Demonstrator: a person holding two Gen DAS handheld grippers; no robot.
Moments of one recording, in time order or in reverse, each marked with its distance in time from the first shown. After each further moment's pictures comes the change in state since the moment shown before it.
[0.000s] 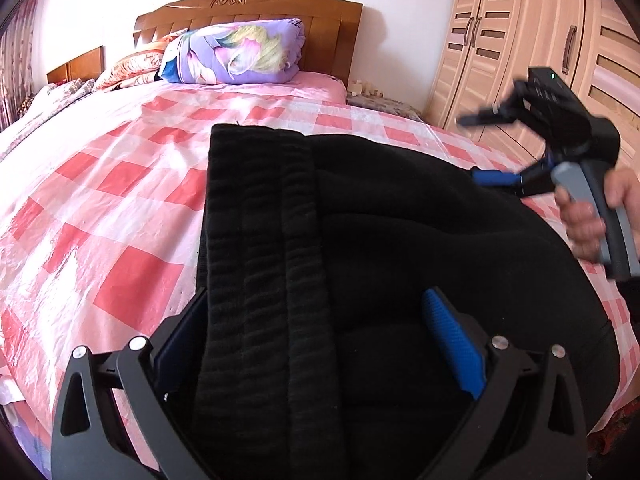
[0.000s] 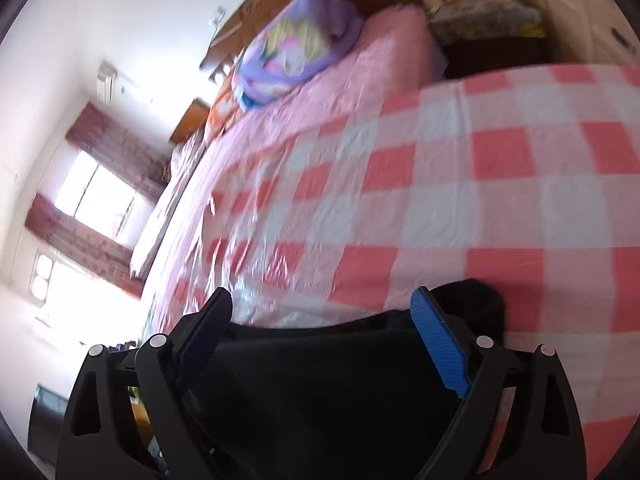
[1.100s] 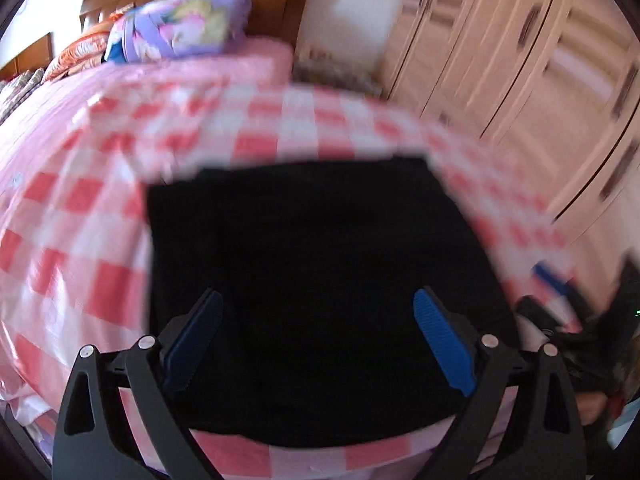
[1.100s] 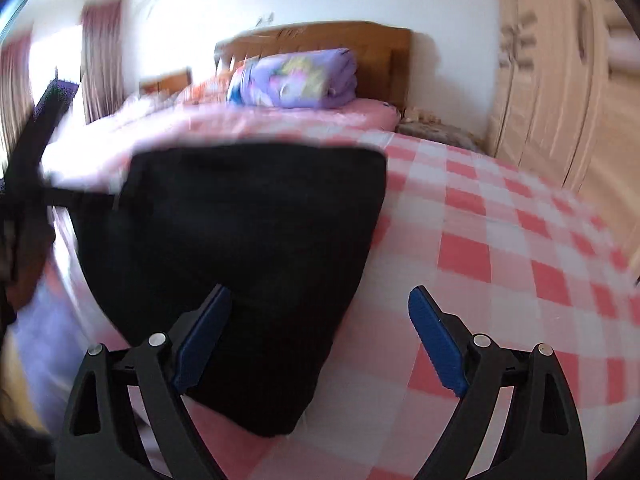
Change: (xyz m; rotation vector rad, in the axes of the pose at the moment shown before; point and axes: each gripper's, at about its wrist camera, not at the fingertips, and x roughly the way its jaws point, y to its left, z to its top) left arm -0.024 -0.028 0.036 0.070 0.207 -0.137; right arm -0.102 0.042 -0.255 -0.572 -0.270 -0.521
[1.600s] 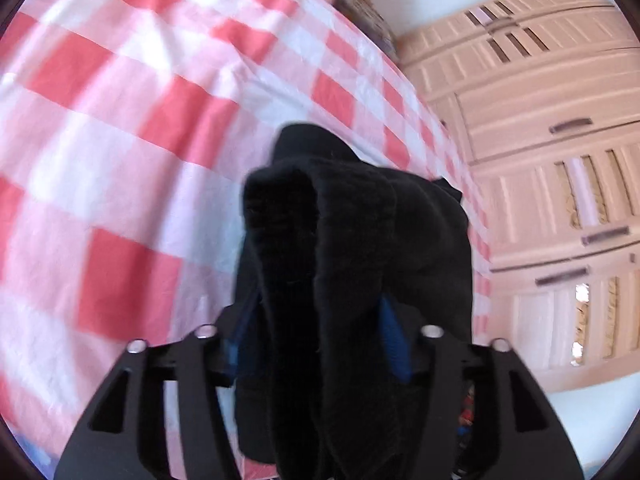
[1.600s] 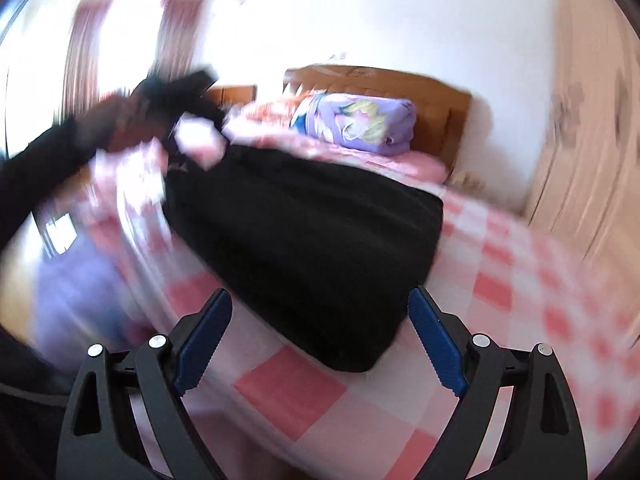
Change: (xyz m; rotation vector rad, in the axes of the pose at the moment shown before) left arm 0.040 0.150 0.048 -0.408 0.265 -0.311; right arm -0.058 0.014 -0.024 -0.092 -0.150 0.200
